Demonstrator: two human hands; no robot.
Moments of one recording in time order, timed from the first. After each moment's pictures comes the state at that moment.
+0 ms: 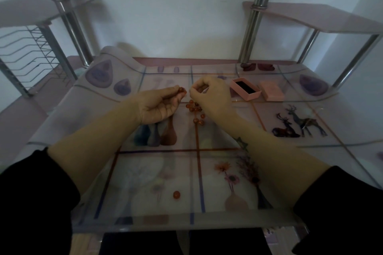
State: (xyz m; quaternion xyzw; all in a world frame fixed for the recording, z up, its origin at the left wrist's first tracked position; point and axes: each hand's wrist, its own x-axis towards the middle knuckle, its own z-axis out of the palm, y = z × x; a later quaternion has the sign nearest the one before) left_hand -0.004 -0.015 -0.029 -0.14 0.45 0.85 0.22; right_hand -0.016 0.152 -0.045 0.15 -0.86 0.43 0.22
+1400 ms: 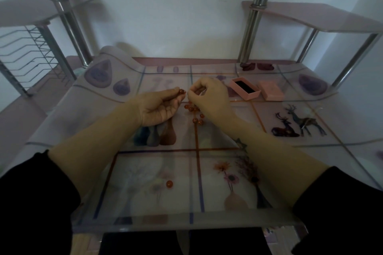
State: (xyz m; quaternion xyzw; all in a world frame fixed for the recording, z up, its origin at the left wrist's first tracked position) left_hand 0.001 -0.011 -0.031 -0.14 0.46 0.85 0.22; right_hand -0.010 0.152 -0.044 0.17 -0.86 0.43 0.20
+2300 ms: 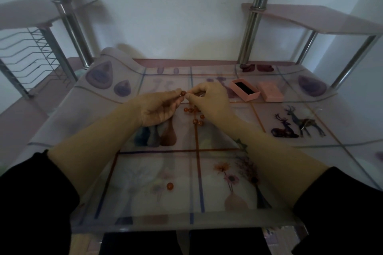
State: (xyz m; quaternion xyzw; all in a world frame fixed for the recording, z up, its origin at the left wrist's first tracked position) left_hand 0.002 -0.013 -0.029 -0.13 0.53 0.81 0.21; right_hand -0.017 0.153 -0.047 0.17 -0.88 0.42 0.18
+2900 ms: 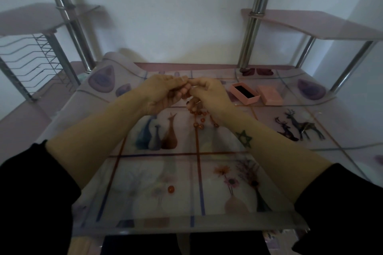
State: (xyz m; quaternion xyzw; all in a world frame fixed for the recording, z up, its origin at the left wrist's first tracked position) left_hand -0.006 -0.002 0.006 -0.02 0.63 0.77 0.13; right_hand -0.014 0.152 -0.024 0.17 -0.73 0.66 -0.04
